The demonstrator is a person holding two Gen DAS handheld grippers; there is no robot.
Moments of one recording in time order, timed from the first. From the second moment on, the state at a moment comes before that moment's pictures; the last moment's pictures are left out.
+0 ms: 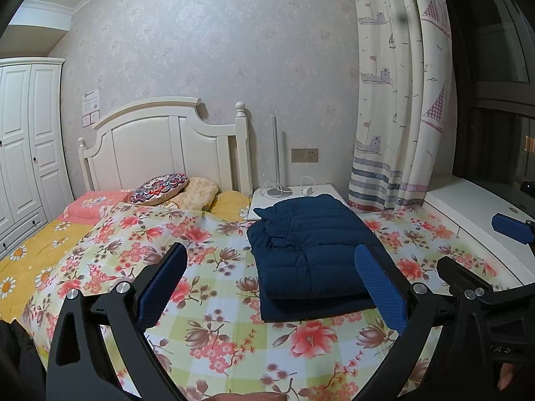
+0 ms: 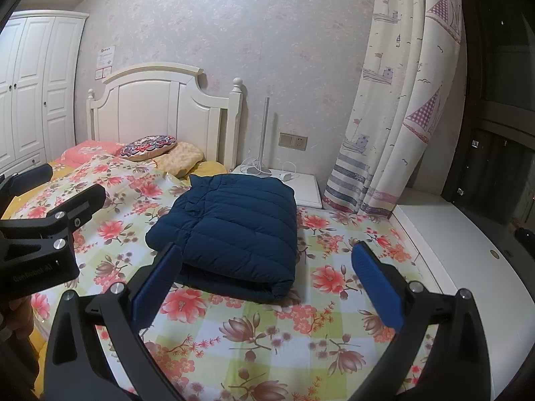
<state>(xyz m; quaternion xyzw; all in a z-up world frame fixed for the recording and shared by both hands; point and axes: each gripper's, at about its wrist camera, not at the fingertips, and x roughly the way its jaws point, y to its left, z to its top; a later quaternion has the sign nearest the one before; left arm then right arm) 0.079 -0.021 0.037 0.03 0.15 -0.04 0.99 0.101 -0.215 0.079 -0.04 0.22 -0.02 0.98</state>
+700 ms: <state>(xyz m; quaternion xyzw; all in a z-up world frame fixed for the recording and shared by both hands) 0.076 -0.017 0.040 0.04 0.15 -0.05 0.99 0.101 -0.213 0.079 -0.04 0.22 -0.02 0.98</state>
